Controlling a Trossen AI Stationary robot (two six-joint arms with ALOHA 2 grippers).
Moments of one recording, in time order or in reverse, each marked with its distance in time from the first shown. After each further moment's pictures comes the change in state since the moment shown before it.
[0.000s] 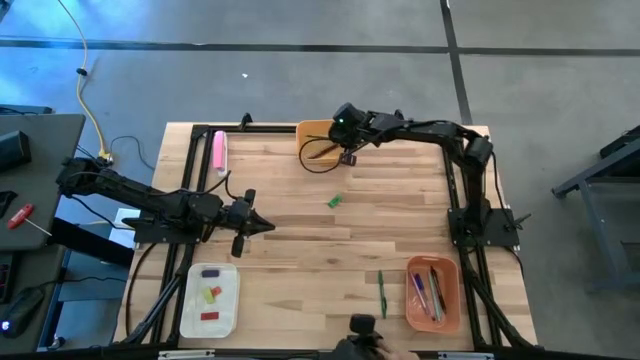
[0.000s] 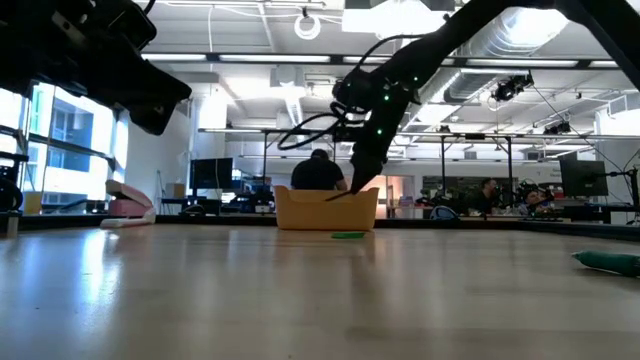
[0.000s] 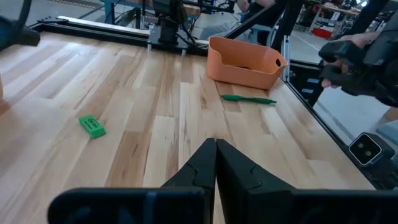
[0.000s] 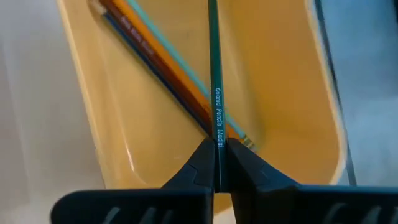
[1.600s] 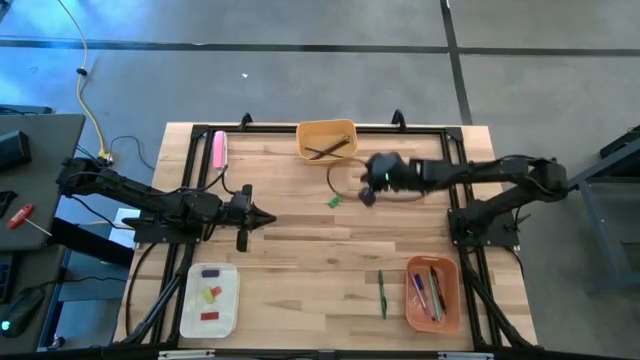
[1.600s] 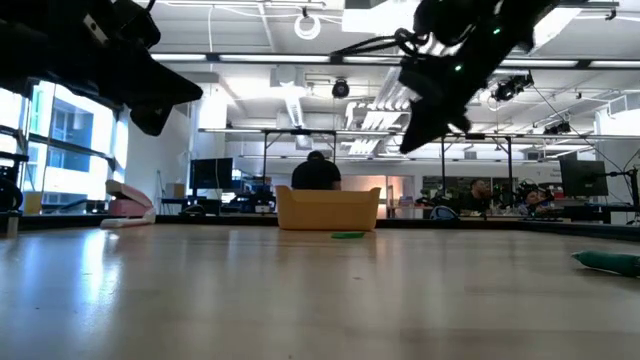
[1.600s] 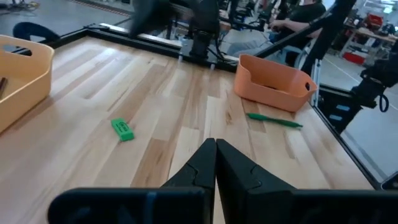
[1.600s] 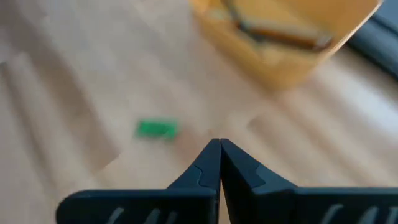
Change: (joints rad) left arm 0.000 0.000 0.002 0.026 -0.132 -0.074; right arm 0.364 -0.639 -0.624 0.159 0.122 0.838
